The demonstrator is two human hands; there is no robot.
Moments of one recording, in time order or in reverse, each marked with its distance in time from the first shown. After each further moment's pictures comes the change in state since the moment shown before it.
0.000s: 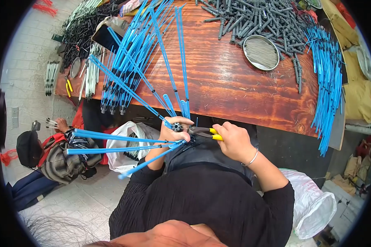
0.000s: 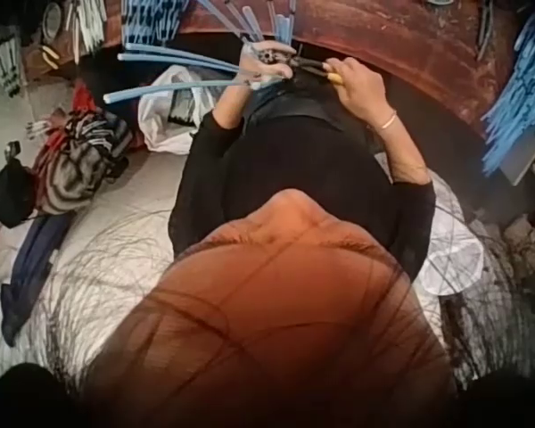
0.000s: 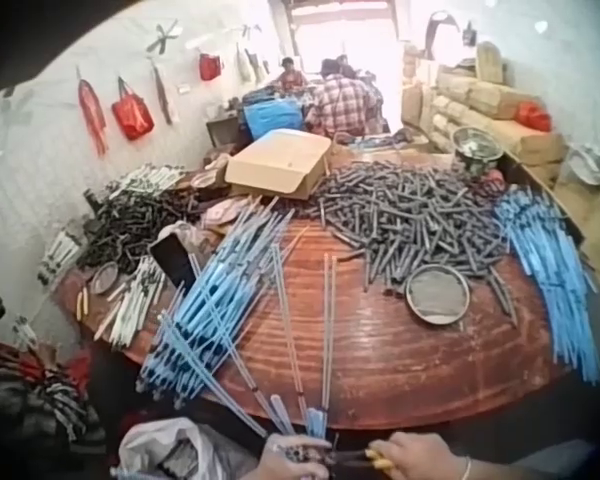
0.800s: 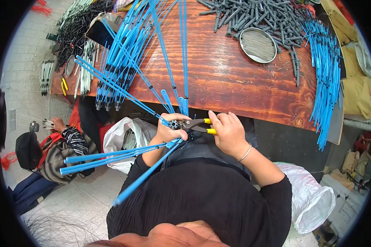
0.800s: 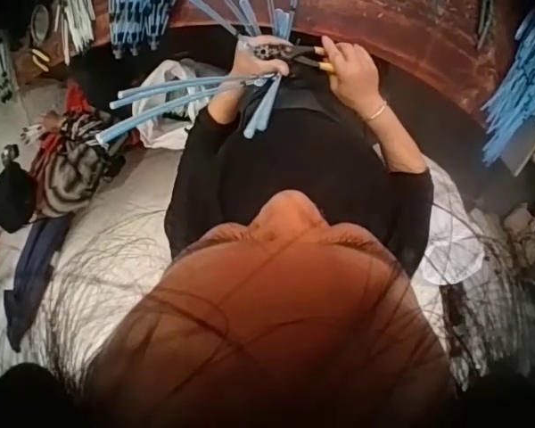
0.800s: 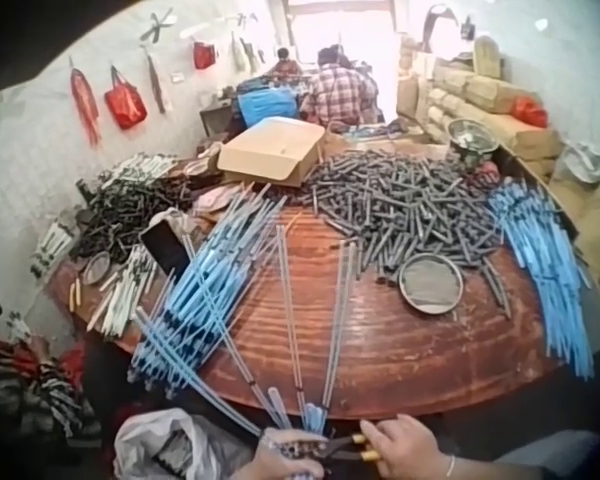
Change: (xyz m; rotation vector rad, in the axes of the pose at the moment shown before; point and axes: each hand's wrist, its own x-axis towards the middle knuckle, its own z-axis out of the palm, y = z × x) left_hand -0.003 0.010 0.002 0.065 -0.074 -0.017; right_hand 0.004 0.002 0.017 -0.190 0.284 -0.133
